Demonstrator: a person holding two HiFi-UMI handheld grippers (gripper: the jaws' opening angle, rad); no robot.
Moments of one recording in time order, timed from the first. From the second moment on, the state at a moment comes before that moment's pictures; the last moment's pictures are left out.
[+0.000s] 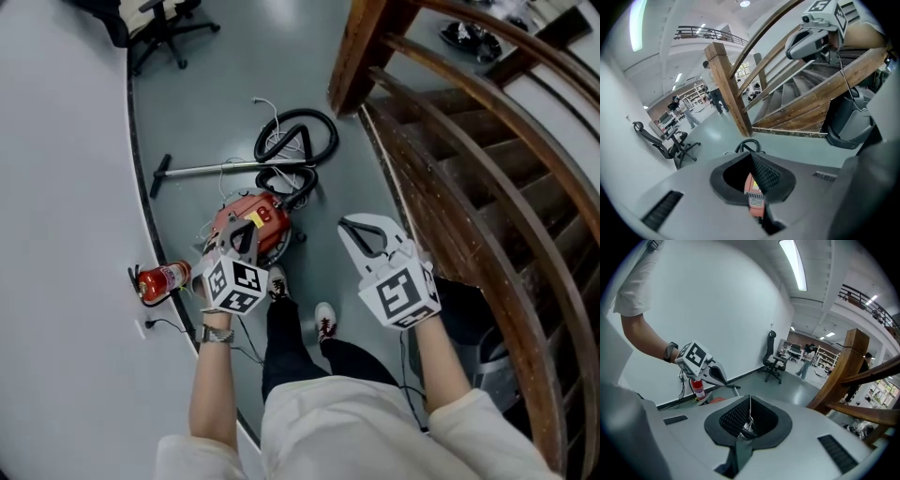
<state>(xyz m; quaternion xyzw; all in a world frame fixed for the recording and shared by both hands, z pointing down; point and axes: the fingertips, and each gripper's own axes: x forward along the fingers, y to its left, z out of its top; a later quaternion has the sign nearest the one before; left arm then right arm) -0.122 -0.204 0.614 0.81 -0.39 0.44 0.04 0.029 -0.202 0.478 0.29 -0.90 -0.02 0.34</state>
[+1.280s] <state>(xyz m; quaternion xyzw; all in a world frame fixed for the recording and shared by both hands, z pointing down) -0.076 -0.108 0.386 0.79 -0.48 0.38 -0.08 0.060 -0.129 0.337 0.28 -0.91 -0.13 0.28</state>
